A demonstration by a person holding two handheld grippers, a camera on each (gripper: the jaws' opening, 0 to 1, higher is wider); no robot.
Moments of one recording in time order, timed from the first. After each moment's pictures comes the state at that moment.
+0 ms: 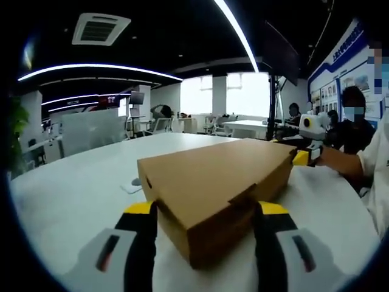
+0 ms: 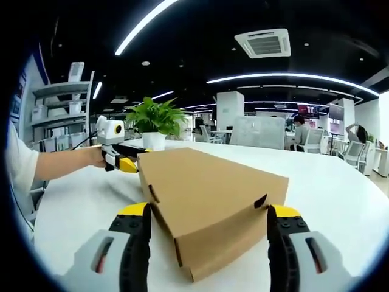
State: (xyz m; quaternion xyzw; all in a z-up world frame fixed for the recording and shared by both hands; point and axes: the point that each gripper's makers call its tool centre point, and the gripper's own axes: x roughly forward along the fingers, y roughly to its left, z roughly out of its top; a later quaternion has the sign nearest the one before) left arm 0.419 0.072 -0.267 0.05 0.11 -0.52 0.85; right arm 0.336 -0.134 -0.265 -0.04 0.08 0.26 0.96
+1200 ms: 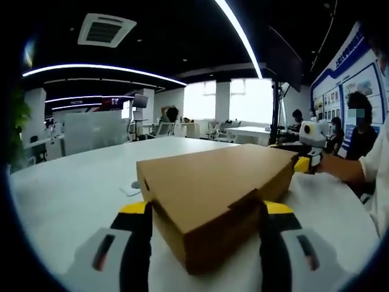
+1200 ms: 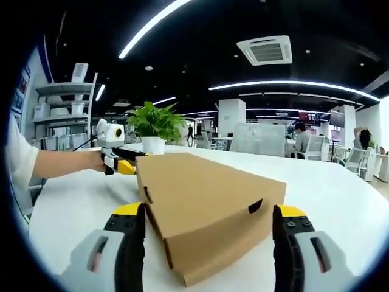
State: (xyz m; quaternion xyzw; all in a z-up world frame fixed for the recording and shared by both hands) left arm 0.420 0.062 -0.266 0.03 0.10 -0.51 0.85; right arm 0.348 -0.137 -0.266 -0.04 0.07 0.27 0.96
